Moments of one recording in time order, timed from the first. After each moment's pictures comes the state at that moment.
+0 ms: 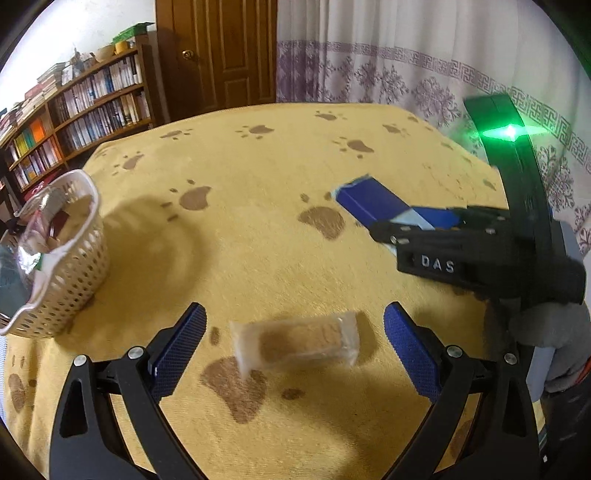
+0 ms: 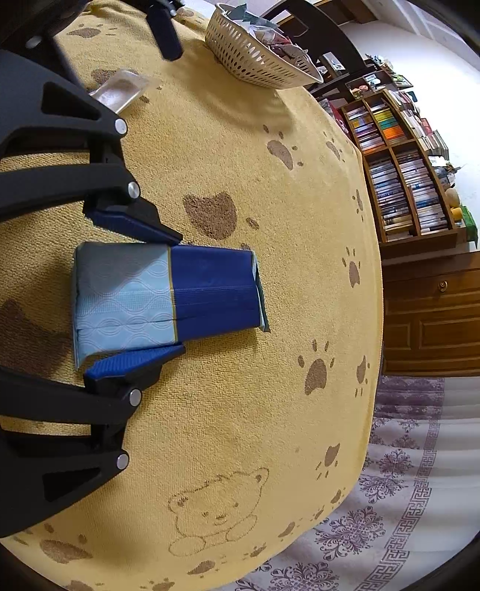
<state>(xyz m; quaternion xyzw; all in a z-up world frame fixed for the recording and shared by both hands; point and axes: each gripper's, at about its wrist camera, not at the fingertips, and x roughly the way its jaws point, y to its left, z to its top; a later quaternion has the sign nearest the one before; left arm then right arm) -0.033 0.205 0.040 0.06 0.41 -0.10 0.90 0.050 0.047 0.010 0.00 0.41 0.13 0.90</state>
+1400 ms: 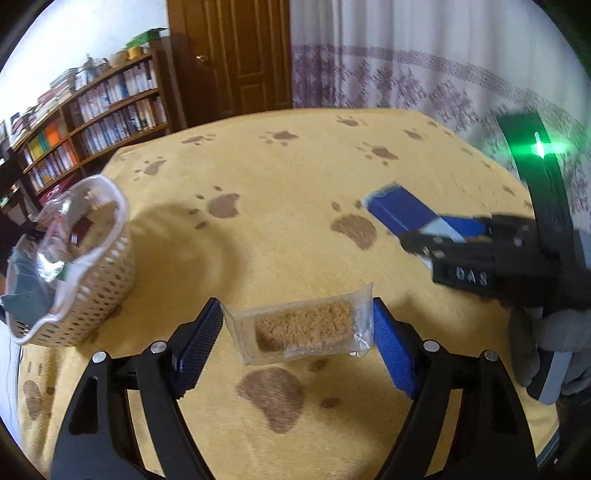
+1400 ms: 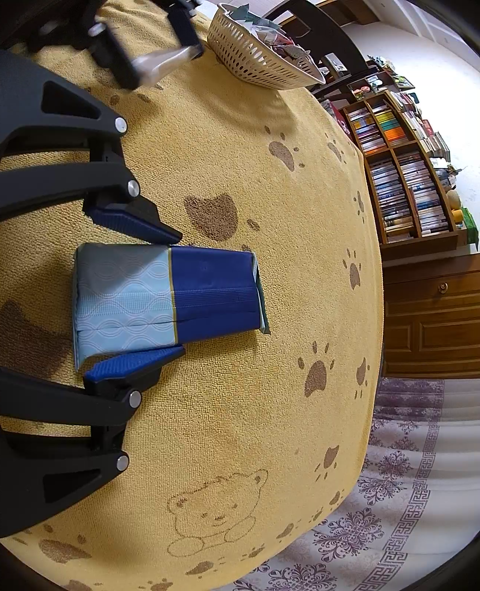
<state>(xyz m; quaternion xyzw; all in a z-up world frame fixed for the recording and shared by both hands) -0.026 0.234 0.059 0.06 0.39 -0.05 0.92 0.050 0.048 0.009 0.00 0.41 0.13 0.90</state>
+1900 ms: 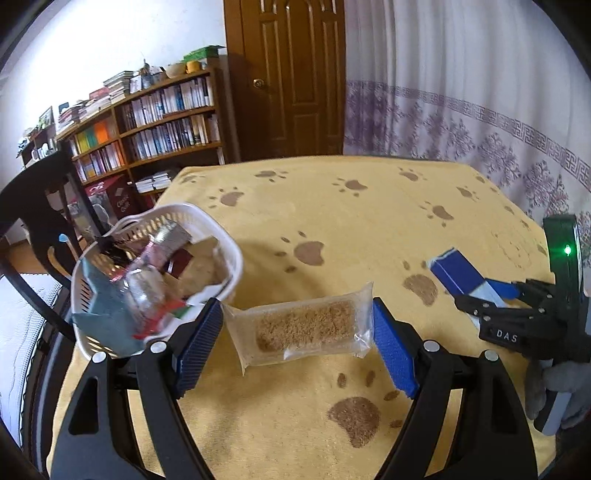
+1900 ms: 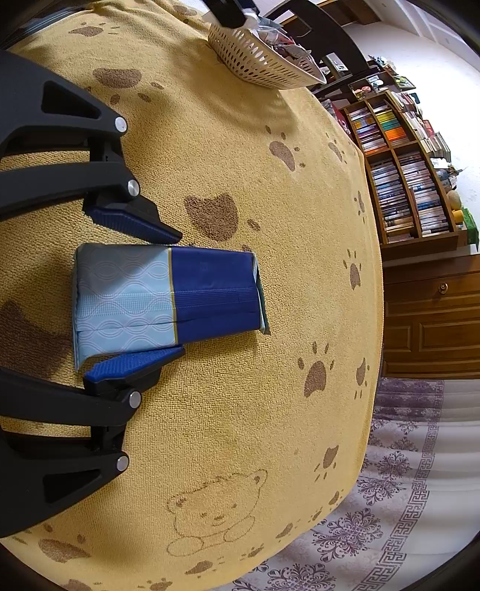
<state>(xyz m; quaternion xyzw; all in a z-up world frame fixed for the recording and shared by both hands) -0.031 0.284 0.101 0.03 0.33 0.02 0.94 0.050 0.048 0.009 0.00 0.41 0.13 0.90</state>
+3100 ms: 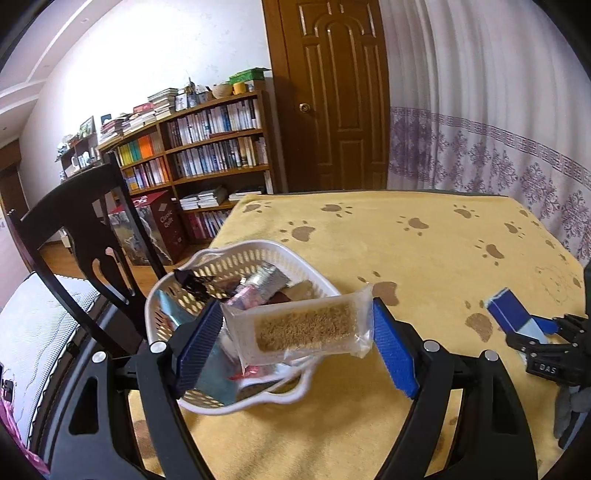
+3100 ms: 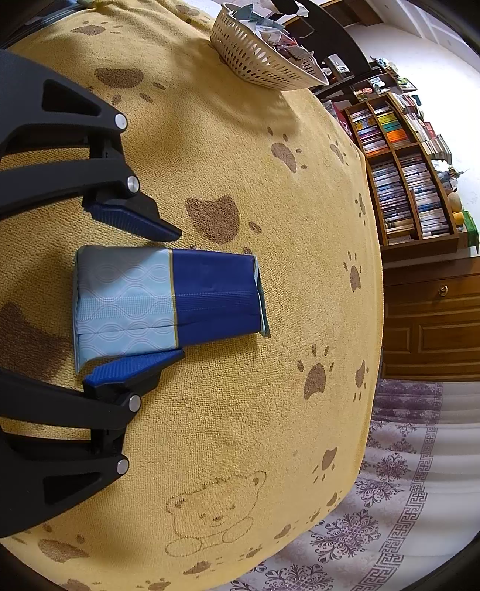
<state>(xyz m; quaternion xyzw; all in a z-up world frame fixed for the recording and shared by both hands) -0.028 0.342 0.129 0.04 0.28 0.11 0.95 0.050 0.050 0.009 -0.01 0.41 0.13 0.90</state>
